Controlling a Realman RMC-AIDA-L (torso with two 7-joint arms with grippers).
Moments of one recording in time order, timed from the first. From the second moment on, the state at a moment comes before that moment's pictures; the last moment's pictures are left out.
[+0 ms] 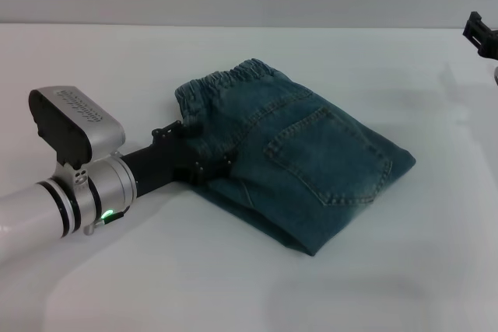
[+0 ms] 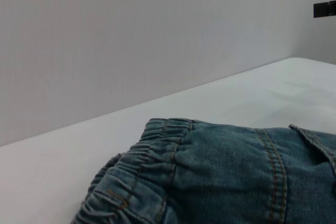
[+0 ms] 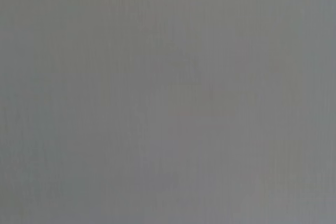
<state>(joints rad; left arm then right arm) -0.50 -2.07 1.73 0.36 0.75 0.79 -0.85 0.26 2.08 -1.69 -0.99 -2.08 0.22 2.51</state>
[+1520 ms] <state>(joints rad) -0.44 -2.07 1.55 0.56 0.73 0.95 -0.79 0.25 2.08 -1.73 -1.03 -2.08 0.23 2.51</state>
